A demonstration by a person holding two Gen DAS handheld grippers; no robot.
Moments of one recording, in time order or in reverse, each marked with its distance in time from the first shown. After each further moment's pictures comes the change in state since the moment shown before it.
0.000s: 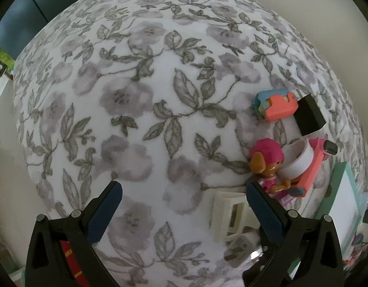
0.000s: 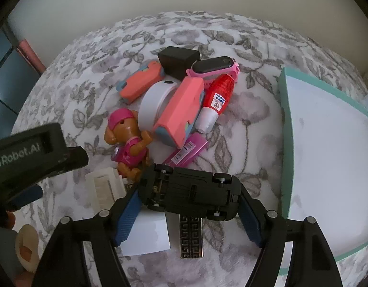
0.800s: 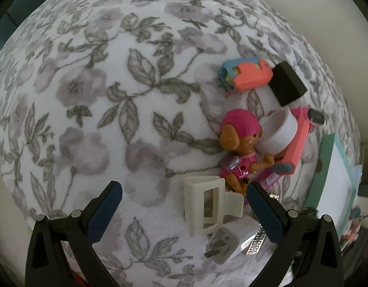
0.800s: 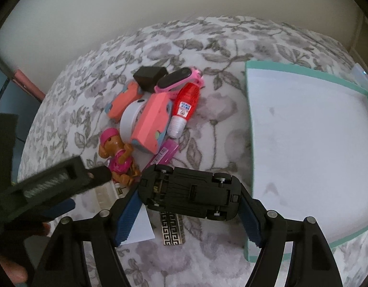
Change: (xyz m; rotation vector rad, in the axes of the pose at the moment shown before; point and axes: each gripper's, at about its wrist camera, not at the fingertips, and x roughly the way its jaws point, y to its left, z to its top) left arm 0.027 -0.034 -0.010 0.141 0.073 -0.093; right arm -0.030 -0.041 -0.004 0.150 -0.040 0.053
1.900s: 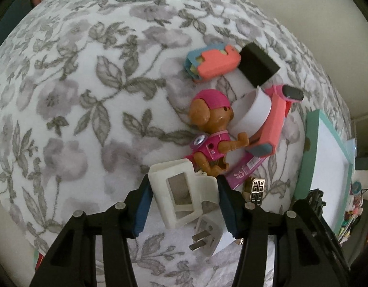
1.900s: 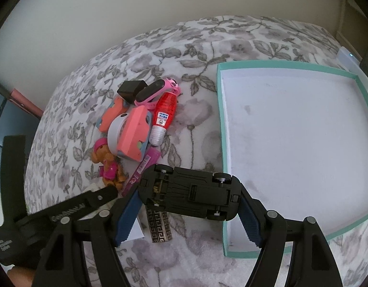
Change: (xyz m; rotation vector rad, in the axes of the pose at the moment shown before) left arm 0.034 -0.064 -0.008 0.127 -0.022 -0.077; right arm -0.010 -0.023 0.002 0.092 -0.006 0.011
